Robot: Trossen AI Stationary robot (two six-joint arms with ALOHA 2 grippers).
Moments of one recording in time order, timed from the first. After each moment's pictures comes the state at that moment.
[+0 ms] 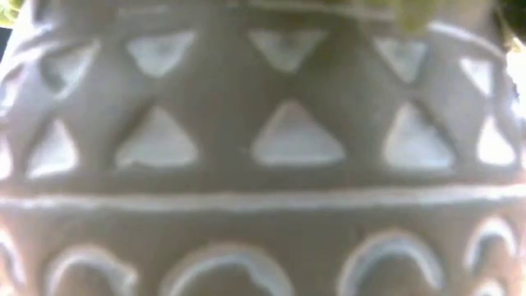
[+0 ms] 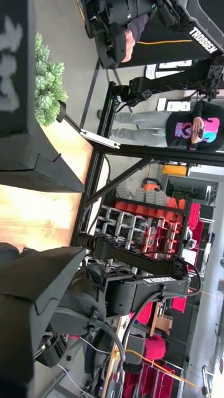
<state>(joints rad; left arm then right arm) 0.09 1.80 1.24 -0.56 -0.68 0.15 0.49 0.74 0.66 0.08 0.31 -0.15</state>
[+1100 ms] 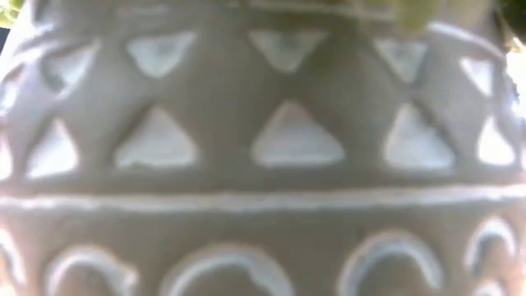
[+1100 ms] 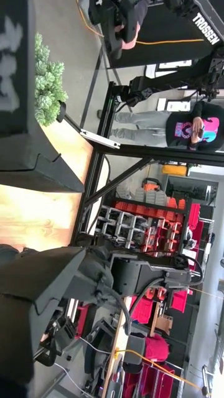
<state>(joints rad) -0.02 1.80 1.24 -0.56 -0.81 0.10 0.49 0.74 0.66 0.08 0.31 -0.15</state>
